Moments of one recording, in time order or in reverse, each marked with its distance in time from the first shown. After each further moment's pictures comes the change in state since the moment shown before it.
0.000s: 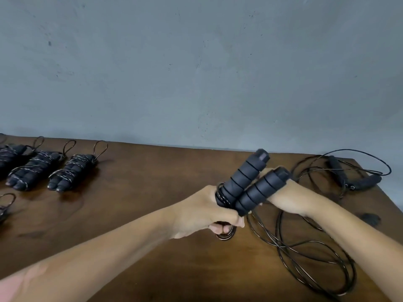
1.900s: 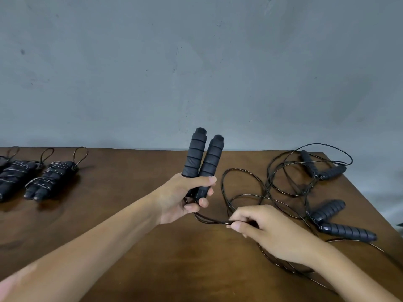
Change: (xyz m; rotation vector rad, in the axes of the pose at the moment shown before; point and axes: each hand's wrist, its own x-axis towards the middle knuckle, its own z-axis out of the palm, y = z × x) left_hand 0.009 0.007 -0.001 -0.380 0.216 -0.061; right_hand -0.092 -0.014 0.047 -0.134 0.070 0.036
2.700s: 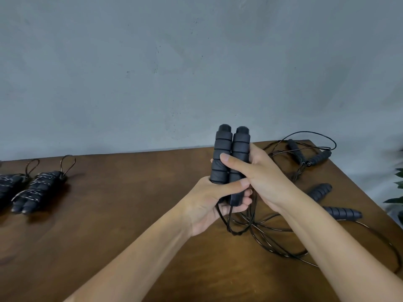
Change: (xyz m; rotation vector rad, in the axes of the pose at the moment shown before) left_hand 0.001 -0.016 0.077 -0.087 -0.161 0.113; right_hand 0.032 -0.029 -0.036 0.762 0.473 0.100
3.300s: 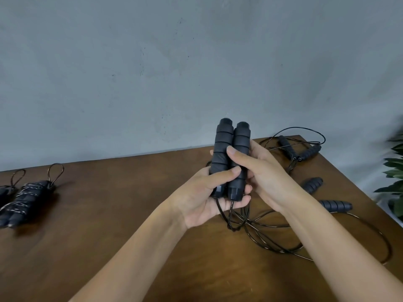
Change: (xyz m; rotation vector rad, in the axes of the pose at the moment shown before) left_hand 0.009 0.016 0.010 -0.155 -0.106 -0.048; right_hand -0.007 0.006 -0.018 0.244 0.016 0.021
